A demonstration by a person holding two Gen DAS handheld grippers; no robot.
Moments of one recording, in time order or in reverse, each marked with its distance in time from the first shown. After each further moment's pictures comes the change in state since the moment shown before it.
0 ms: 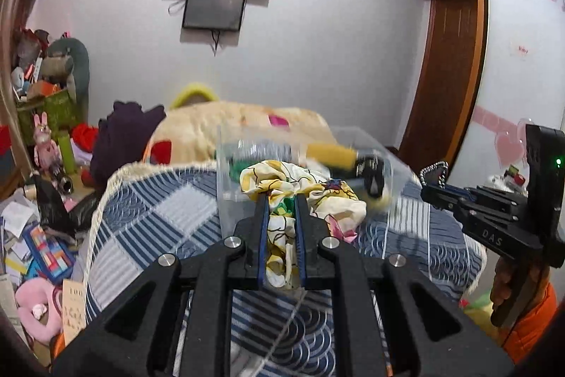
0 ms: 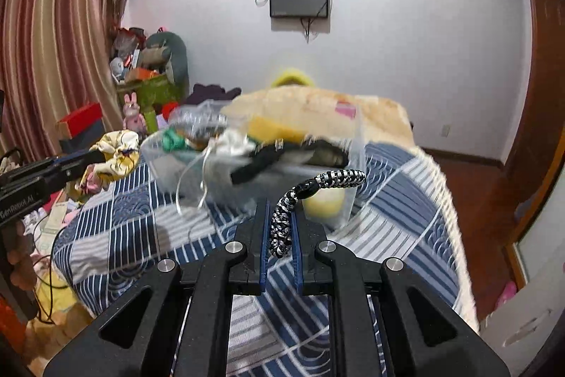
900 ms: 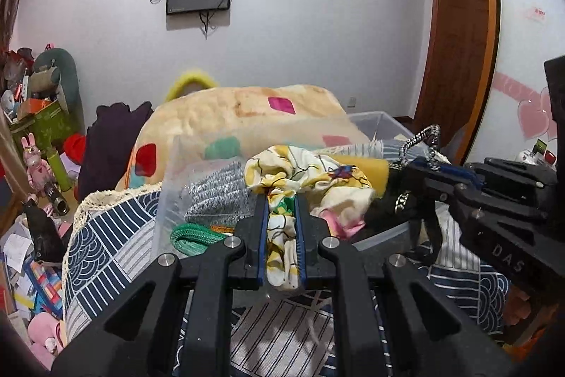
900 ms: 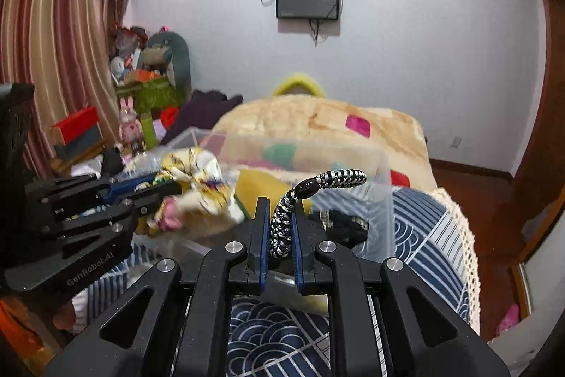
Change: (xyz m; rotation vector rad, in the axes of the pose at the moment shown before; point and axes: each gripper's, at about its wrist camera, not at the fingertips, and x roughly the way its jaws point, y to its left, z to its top) left arm 0.124 -0.017 0.019 0.100 0.130 0.055; right arm 0.067 0.000 0.039 -0.029 0.028 0.026
